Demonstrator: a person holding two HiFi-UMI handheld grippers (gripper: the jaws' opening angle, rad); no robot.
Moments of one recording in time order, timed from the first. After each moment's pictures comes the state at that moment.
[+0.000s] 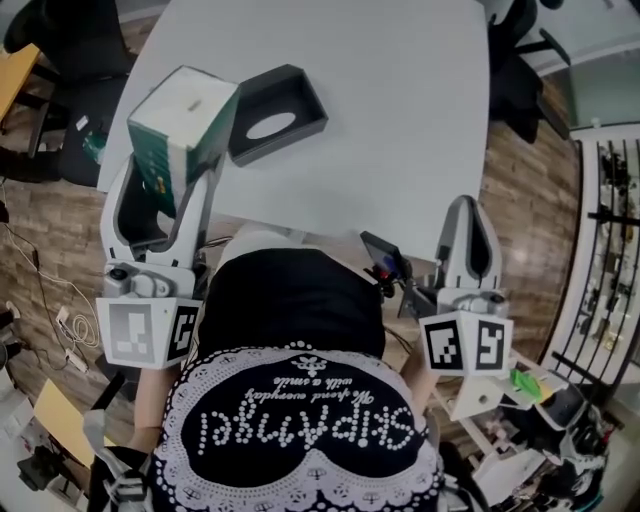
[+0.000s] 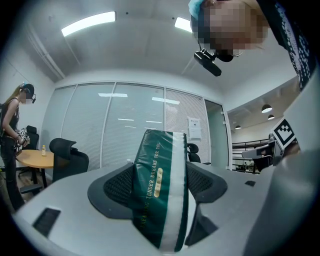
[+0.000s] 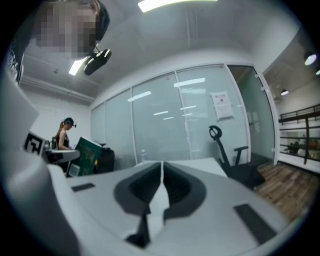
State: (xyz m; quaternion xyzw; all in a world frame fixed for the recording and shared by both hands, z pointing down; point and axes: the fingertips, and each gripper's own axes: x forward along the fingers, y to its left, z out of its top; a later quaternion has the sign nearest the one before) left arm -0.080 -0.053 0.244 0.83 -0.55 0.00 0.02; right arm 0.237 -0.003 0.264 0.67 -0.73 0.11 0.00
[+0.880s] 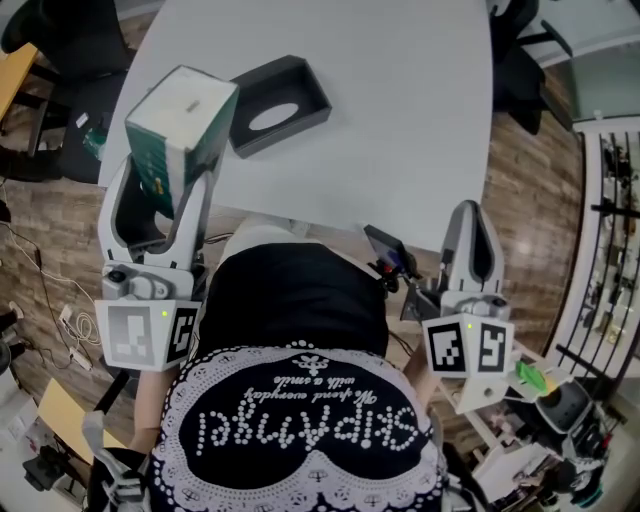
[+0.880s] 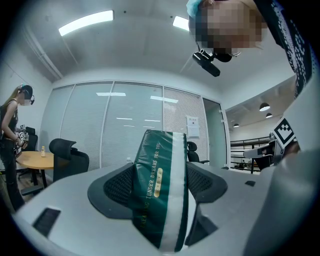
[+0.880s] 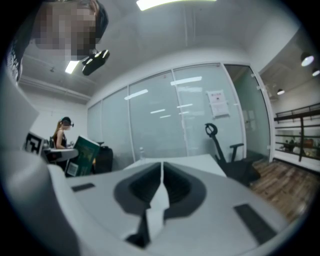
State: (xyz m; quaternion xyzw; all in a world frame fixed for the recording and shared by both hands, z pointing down) left arm -0.078 -0.051 0.246 0.84 -0.55 0.01 0.02; right arm 0.244 0.008 0.273 0.68 -0.72 0.12 0.01
